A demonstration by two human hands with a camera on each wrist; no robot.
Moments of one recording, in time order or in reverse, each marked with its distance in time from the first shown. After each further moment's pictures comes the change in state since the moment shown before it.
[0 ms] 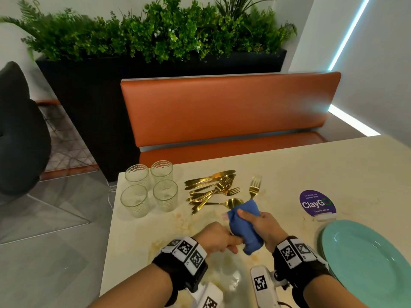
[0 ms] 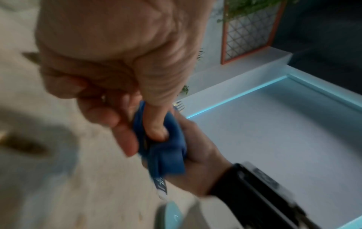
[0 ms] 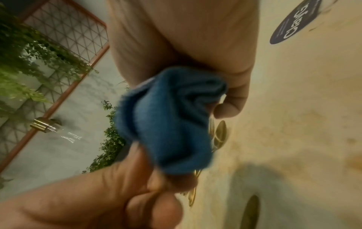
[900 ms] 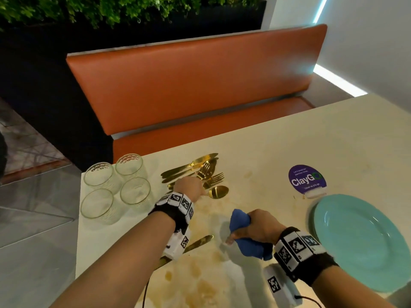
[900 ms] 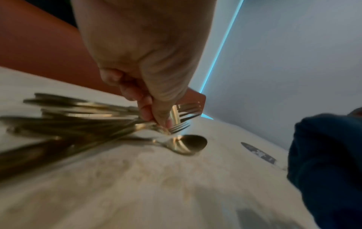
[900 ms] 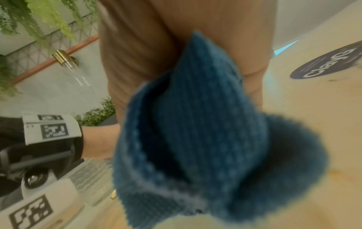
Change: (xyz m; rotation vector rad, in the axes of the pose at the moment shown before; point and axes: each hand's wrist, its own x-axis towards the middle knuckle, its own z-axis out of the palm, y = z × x) left_hand 0.142 0.017 -0.062 0.976 0.297 0.004; right_hand 0.035 0.022 -0.036 -0.789 -0.232 0.028
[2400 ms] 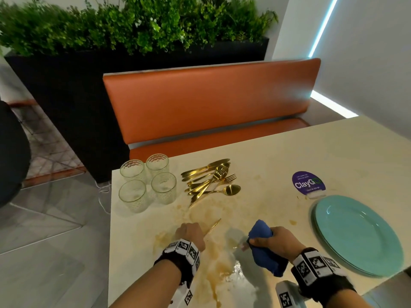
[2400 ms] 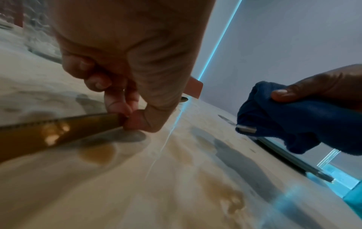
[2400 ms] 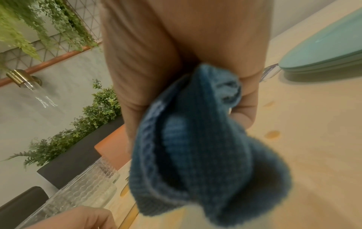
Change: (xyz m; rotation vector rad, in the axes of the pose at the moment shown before) left_hand -0.129 -0.040 0.075 0.009 -0.160 -0.209; right_hand -0.064 0.015 0.053 0.138 0.174 0.086
